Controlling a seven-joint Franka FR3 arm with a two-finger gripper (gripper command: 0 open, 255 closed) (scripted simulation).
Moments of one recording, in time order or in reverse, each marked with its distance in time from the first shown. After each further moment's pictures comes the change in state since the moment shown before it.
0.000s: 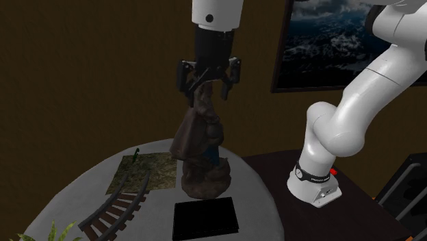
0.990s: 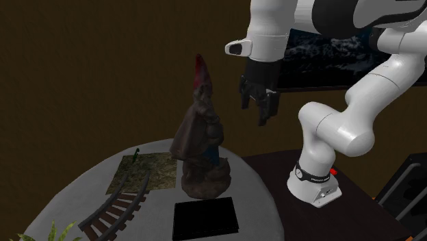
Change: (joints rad) arm 0.413 -0.341 -0.349 -0.419 -0.094 -0.037 -1.298
